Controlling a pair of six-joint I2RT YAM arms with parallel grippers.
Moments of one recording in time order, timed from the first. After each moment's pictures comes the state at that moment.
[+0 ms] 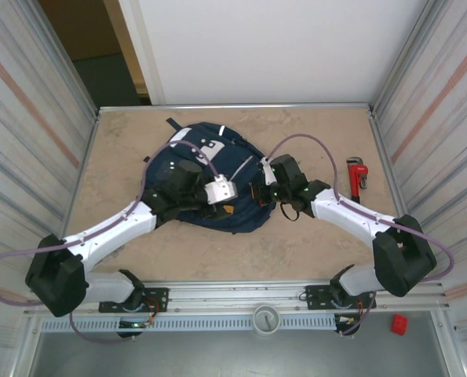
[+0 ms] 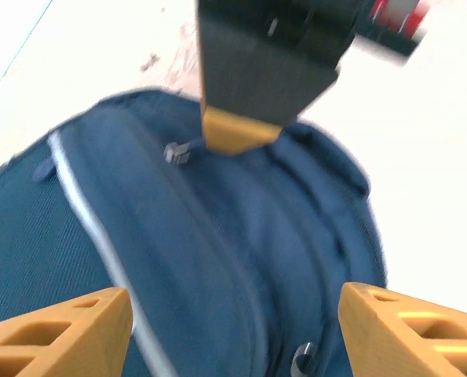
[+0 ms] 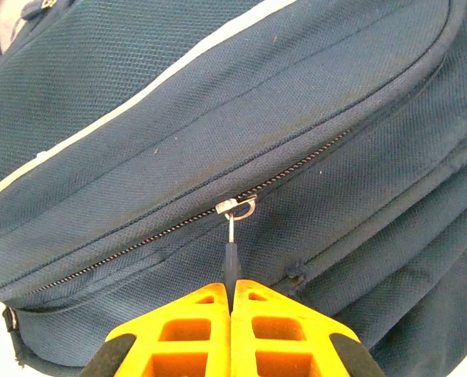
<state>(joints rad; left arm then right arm) -0.72 1.30 0.89 -0.25 0.27 0.58 0.62 1.40 0.87 -0.25 -0.16 0.35</state>
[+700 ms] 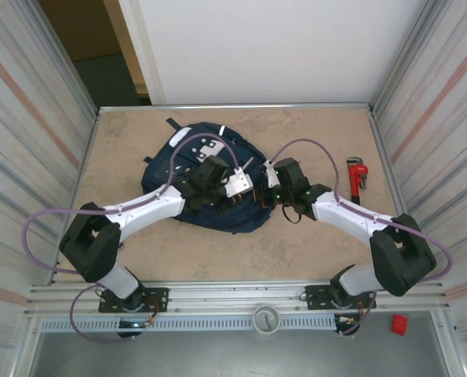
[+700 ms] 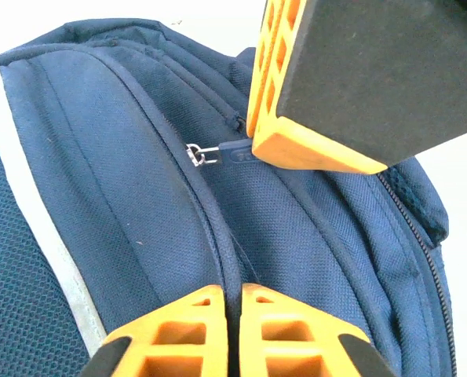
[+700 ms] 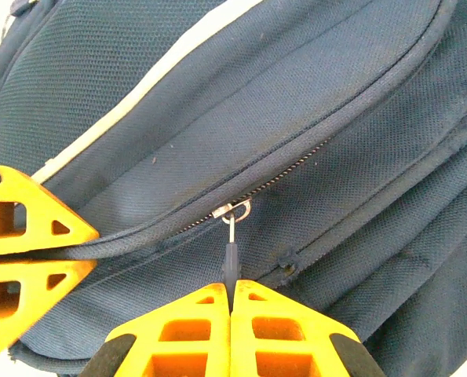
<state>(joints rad) -0.74 1.57 1.04 -0.30 0.19 0.44 0.59 1.41 0.81 -0.17 -0.21 0.37</state>
